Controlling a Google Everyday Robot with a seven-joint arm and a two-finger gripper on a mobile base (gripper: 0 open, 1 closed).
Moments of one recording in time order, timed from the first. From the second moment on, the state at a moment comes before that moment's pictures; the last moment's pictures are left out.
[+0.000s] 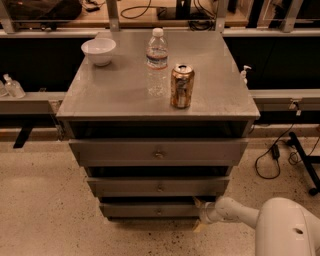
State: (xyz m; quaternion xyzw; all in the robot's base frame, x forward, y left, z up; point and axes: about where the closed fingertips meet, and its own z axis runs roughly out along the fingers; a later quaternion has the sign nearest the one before) arm 0.584 -0.189 0.158 -0.68 0.68 0.06 0.27
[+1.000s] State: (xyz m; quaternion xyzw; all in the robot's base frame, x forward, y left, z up) arm 0.550 -0.190 0.175 -0.69 0.67 0.08 0.27
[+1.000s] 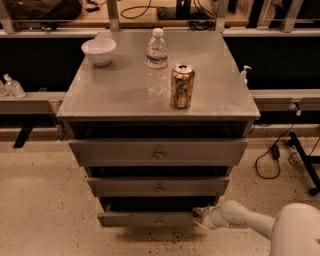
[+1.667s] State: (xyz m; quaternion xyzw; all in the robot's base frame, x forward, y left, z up) arm 0.550 -0.190 0.178 -0.69 0.67 0.08 0.27
